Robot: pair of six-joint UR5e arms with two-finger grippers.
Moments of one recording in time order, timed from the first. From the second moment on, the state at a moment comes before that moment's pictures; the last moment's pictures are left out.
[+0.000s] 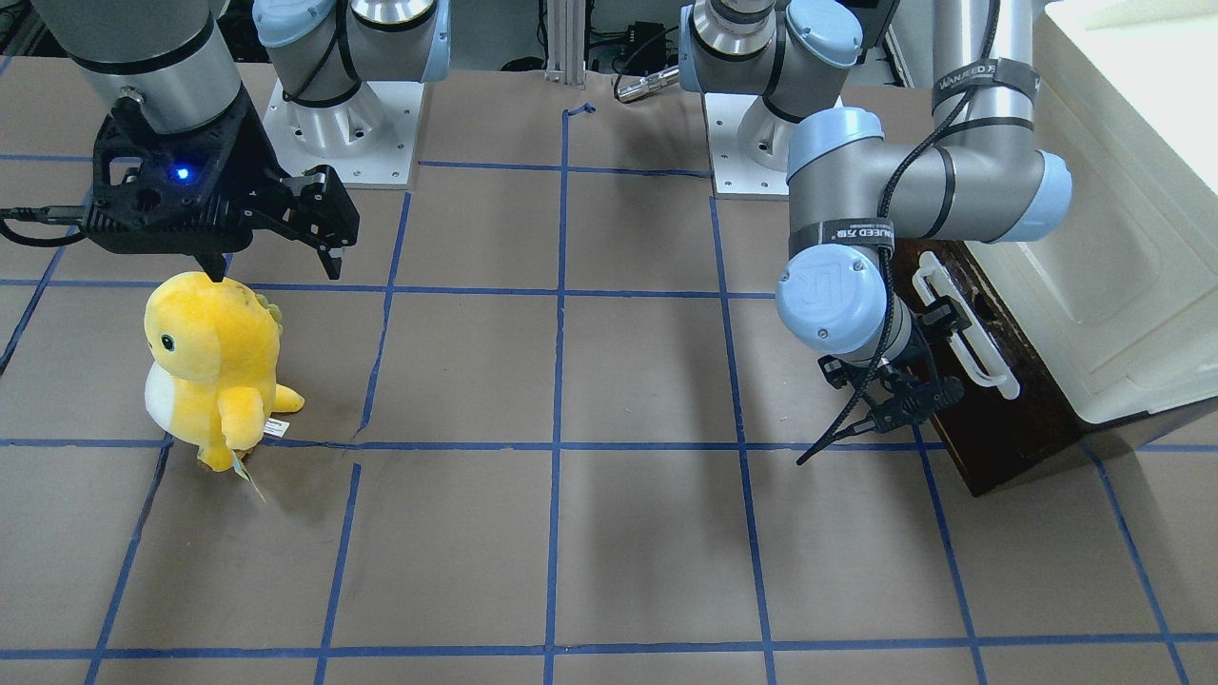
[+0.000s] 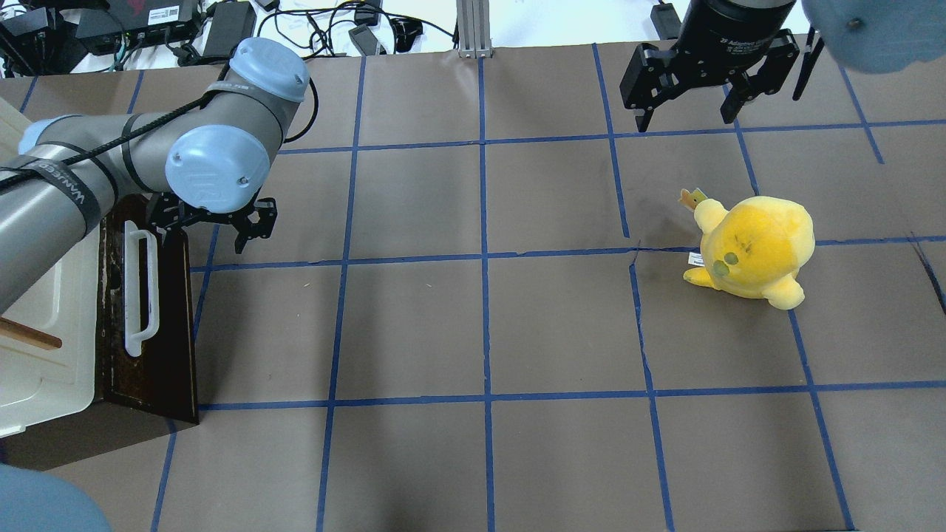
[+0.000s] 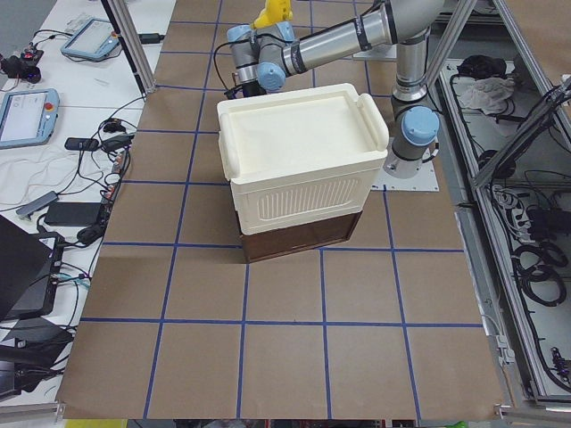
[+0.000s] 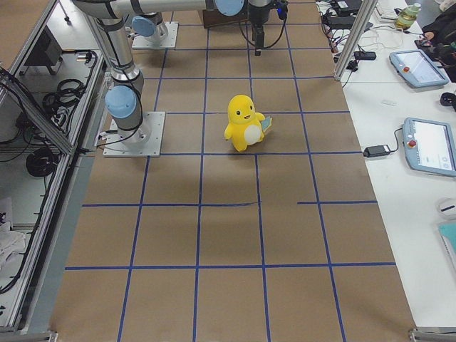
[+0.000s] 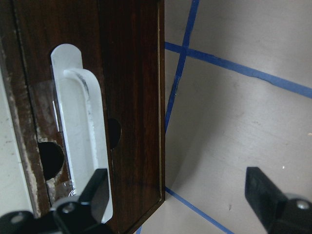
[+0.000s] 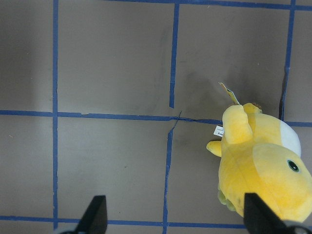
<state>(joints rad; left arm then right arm) -1.59 -1.90 -1.72 -1.46 2.26 -0.42 1.60 -1.48 1.44 -1.57 -1.58 -0.02</state>
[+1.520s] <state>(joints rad) -1.52 -1.94 -1.75 -1.47 2.37 -0.49 1.60 -1.48 1.44 -1.57 -1.58 -0.02</state>
